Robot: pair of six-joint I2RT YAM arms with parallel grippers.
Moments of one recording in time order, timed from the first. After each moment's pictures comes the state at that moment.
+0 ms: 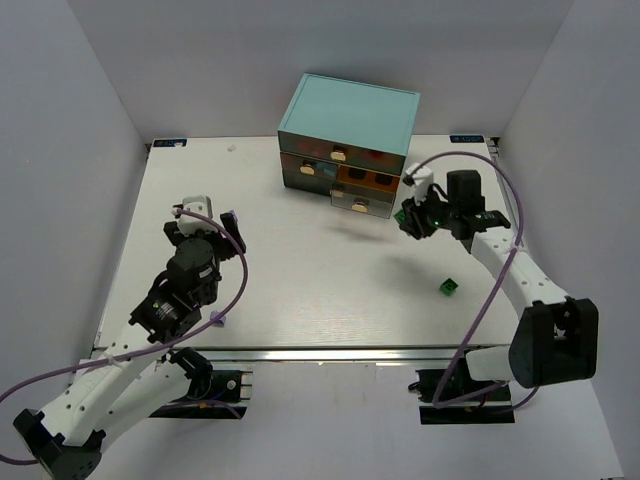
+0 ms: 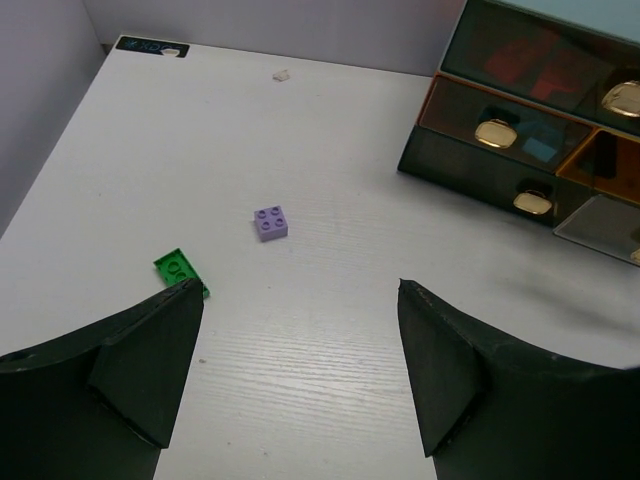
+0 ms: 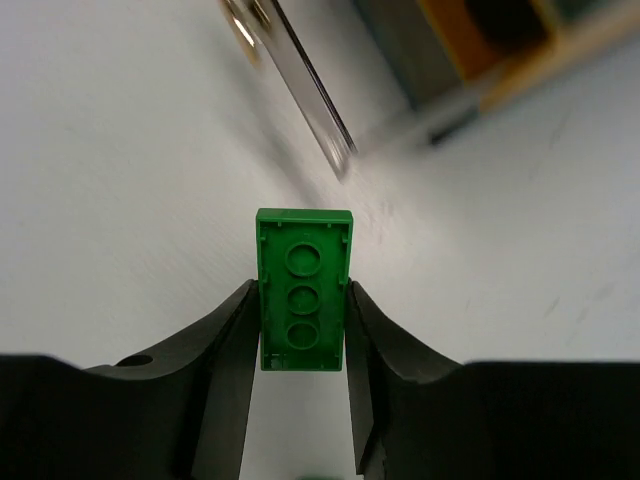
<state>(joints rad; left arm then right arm) -0.66 0.68 0.73 -0.23 -0.73 -0.22 0.17 1.35 0.96 -0.37 -0.43 -0.39</state>
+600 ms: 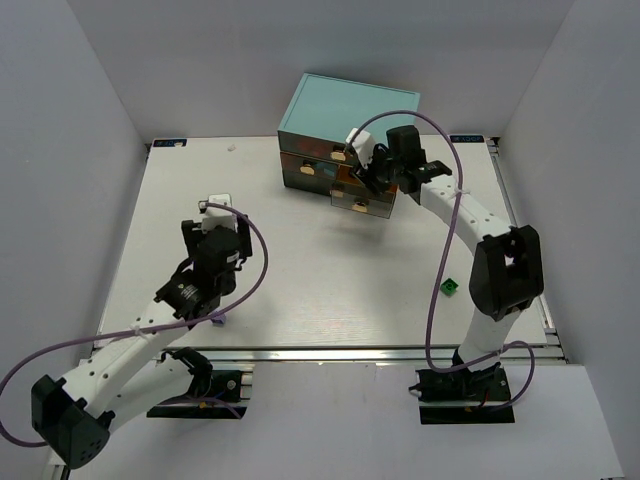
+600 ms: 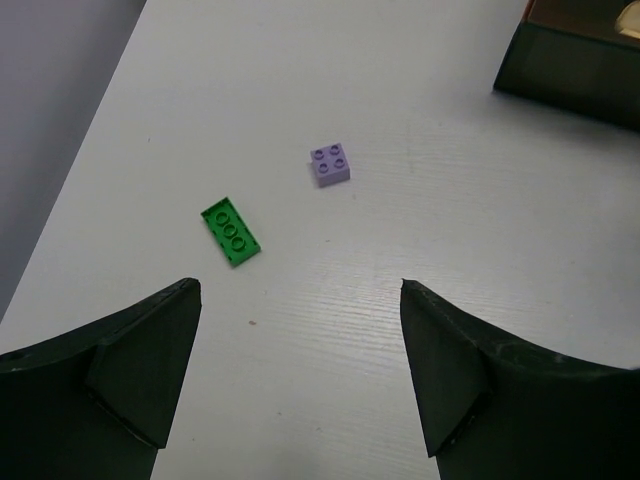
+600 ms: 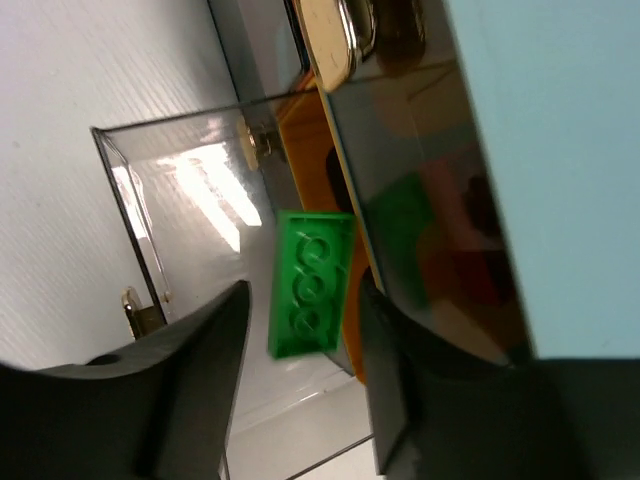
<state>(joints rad) -0.65 0.84 0.71 -0.23 -0.82 -0.19 0.42 1.79 1.52 -0.35 -0.28 -0.64</state>
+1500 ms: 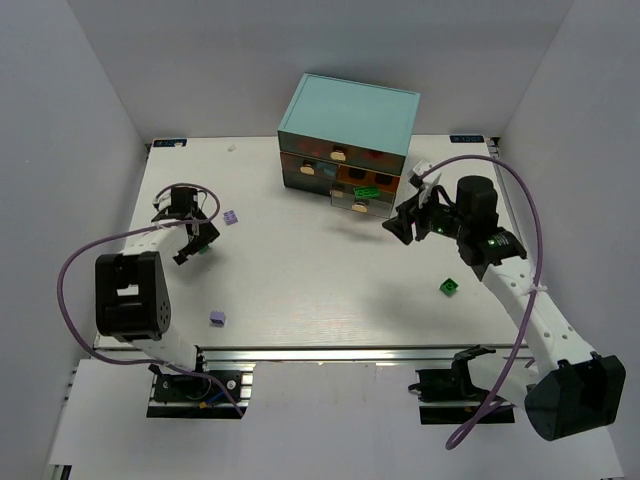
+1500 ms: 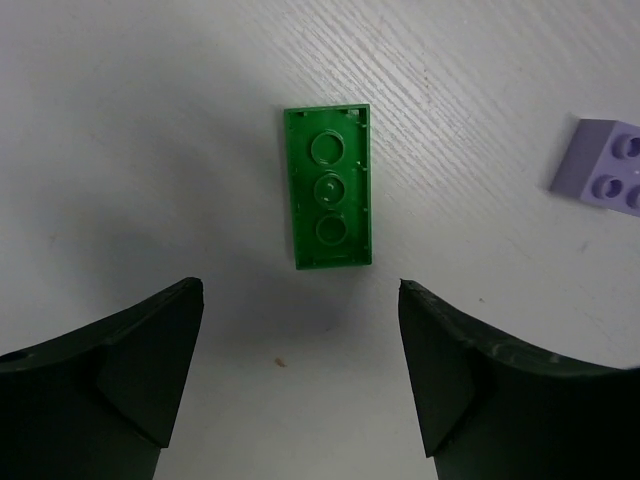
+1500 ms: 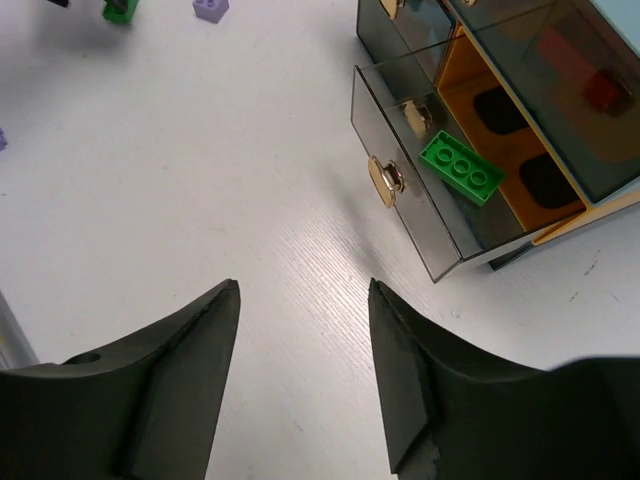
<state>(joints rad) 0.04 1.58 0.95 -0.40 -0.31 -0.59 0.30 1.10 0.95 -0.24 -0.58 -0.25</state>
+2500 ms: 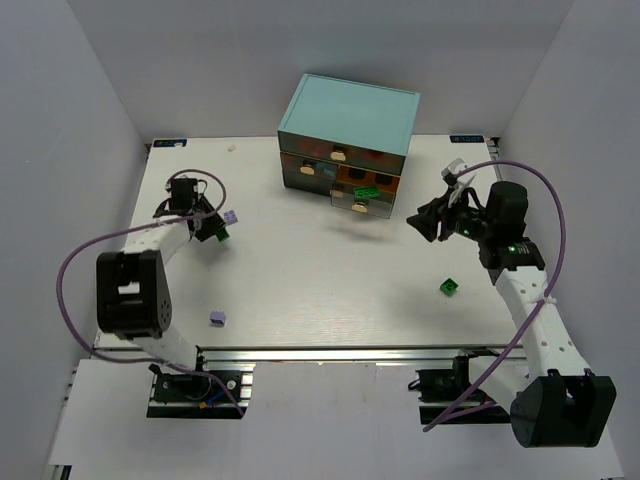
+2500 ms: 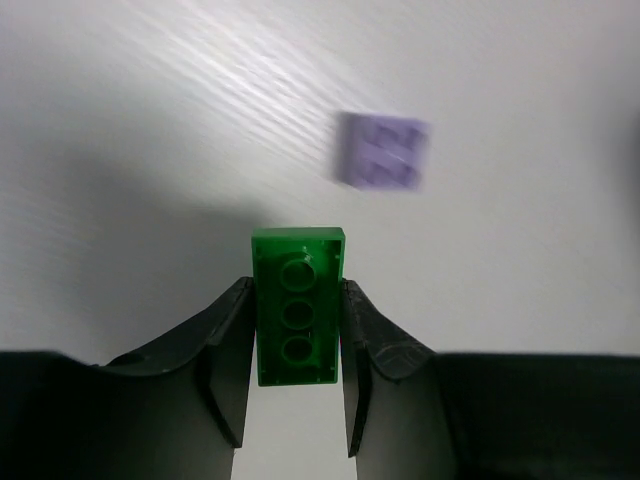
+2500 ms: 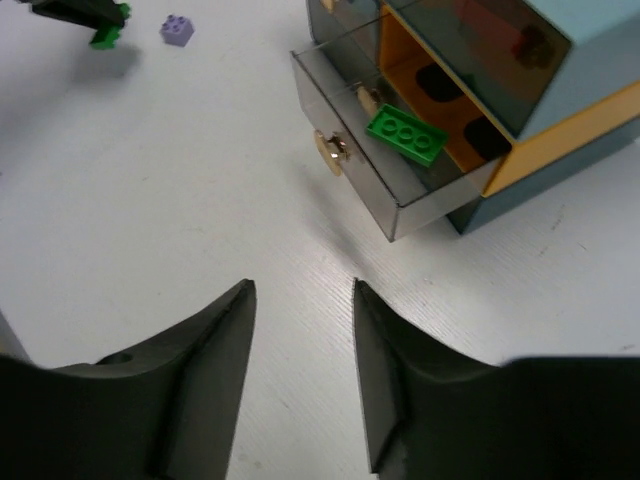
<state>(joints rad) 0.04 1.68 1.03 -0.28 -0.03 -0.60 0.07 1.03 0.88 -0.23 -0.78 -0.20</state>
